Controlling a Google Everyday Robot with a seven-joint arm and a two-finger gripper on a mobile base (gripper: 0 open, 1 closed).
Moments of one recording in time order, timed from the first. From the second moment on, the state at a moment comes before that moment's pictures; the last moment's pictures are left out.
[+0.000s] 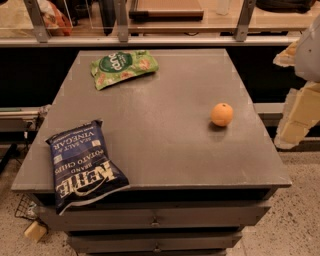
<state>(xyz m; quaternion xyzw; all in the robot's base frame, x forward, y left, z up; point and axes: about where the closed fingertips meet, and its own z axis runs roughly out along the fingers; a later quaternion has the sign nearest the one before) 0.438 -0.217 0.976 -0.60 0.78 -0.03 0.16</state>
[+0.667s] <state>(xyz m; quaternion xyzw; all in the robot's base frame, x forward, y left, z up) 0.468 -0.227 0.970 -0.60 0.77 0.00 0.19</state>
